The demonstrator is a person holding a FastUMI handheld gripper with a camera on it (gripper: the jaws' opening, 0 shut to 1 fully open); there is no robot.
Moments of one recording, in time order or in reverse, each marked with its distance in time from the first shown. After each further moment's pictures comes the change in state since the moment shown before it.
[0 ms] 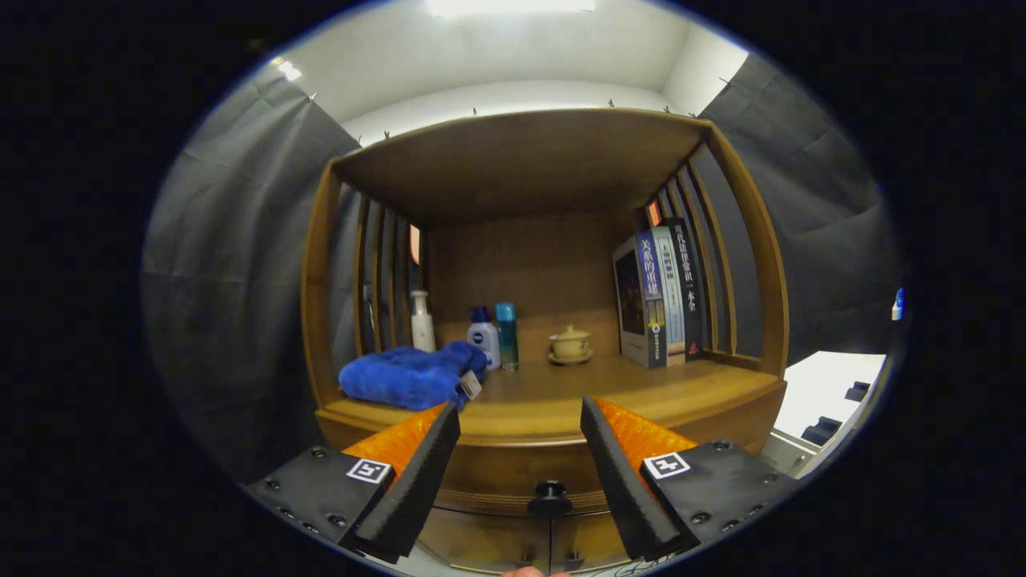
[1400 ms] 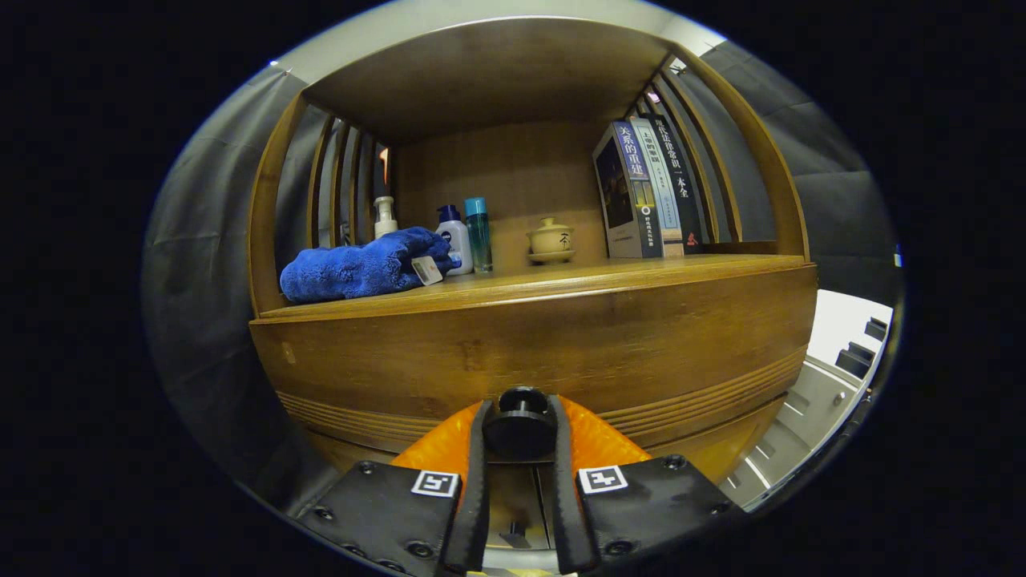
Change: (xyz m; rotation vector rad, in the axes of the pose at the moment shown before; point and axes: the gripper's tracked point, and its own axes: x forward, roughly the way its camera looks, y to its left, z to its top) arm 0.020 -0.021 -0.117 0.056 0.213 -0.020
